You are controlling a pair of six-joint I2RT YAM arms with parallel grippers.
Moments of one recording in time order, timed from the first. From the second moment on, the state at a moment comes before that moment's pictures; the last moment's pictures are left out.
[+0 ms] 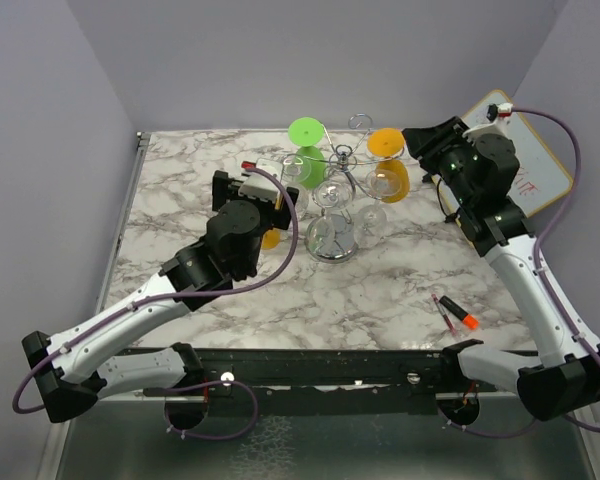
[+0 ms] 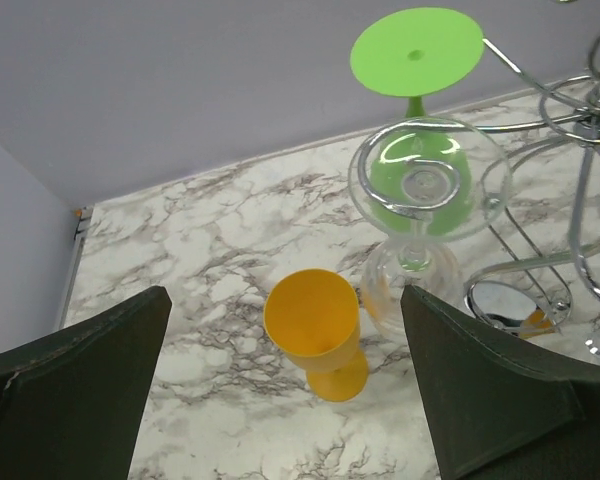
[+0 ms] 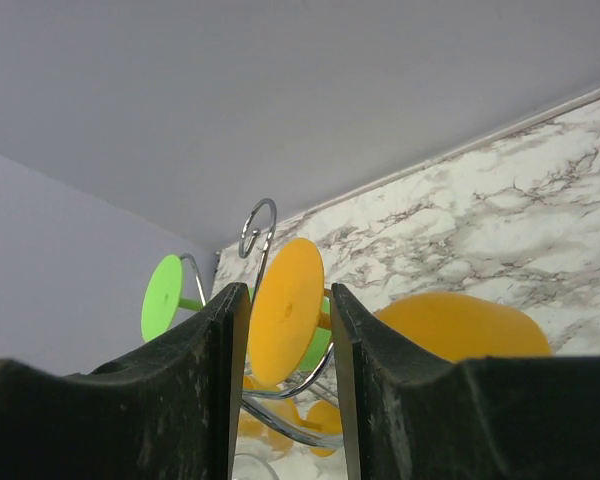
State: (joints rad) left arm -0.99 1.03 1.09 -0.13 -0.84 0.14; right arm 0.28 1.16 1.23 -0.10 0.06 0.74
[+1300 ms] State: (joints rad) left arm -0.30 1.41 1.17 -0.40 -0.08 -0.41; right arm 0.28 0.58 1.06 -0.36 0.26 0.65
